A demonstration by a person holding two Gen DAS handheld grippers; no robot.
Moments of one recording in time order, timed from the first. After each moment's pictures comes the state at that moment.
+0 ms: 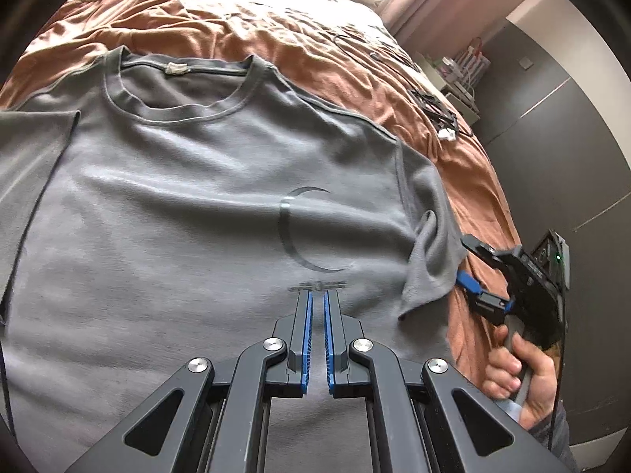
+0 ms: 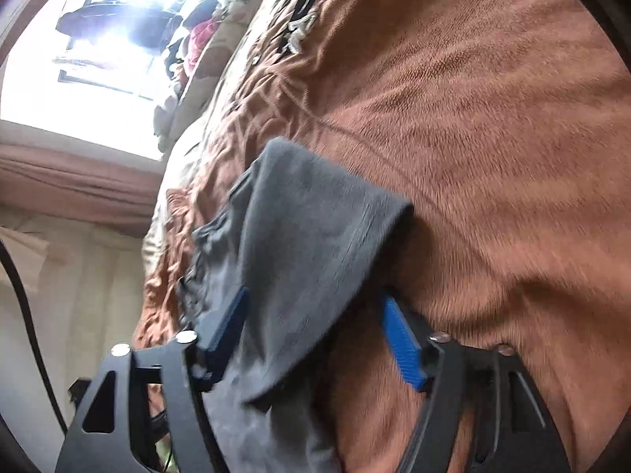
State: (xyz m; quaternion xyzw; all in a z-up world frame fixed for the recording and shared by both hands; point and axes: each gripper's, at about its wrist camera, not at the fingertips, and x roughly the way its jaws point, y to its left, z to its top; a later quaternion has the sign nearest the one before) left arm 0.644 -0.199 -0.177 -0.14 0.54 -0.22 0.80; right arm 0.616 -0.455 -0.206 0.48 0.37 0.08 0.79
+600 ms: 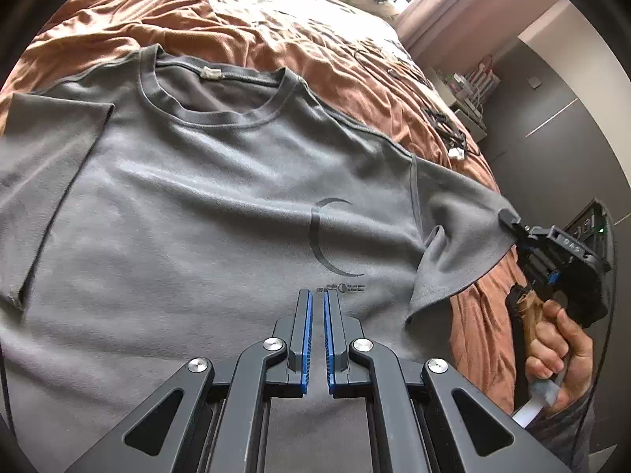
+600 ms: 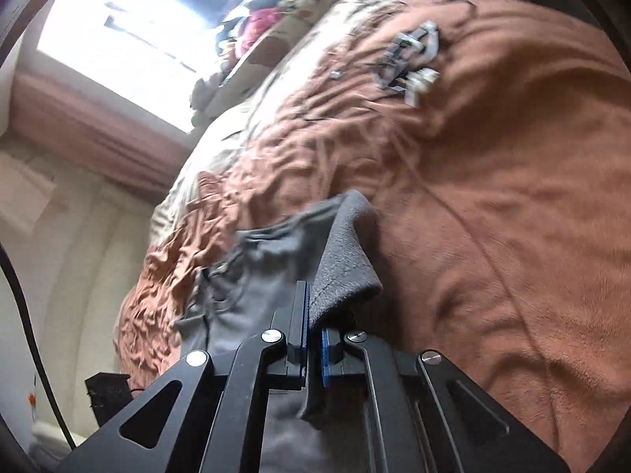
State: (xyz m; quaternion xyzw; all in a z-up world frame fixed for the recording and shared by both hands) left arm 0.639 -0.168 -0.165 -0.17 0.53 -0.20 0.81; right arm 0.625 -0.429 -0.105 0.37 0.35 0.15 0.85
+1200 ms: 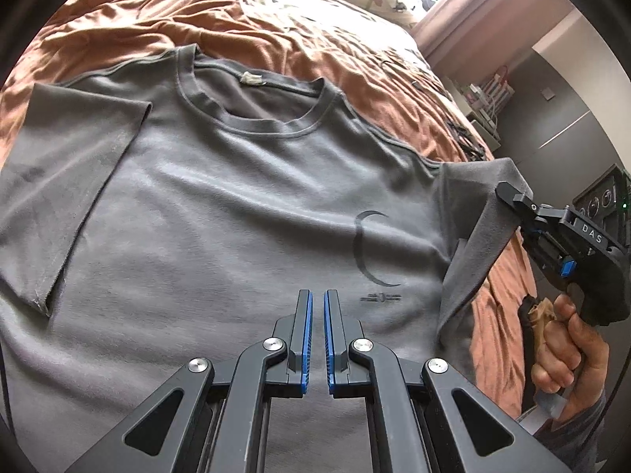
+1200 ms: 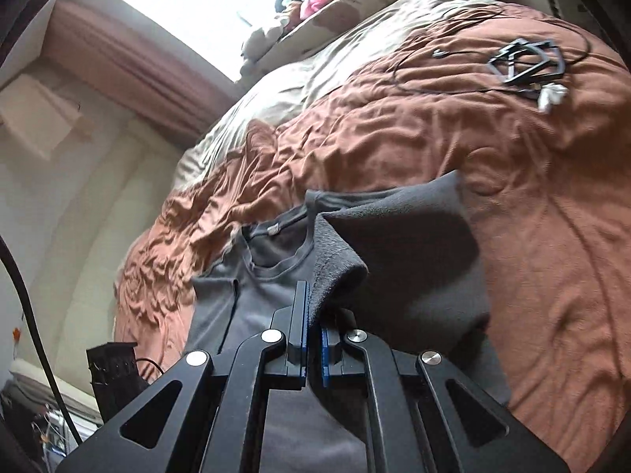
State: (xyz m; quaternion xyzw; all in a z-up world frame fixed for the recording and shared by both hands) left arm 0.647 -0.136 -0.176 -0.17 0.53 -0.17 0.81; right arm 0.685 -0.331 -0.099 0.28 0.38 0.22 0.85
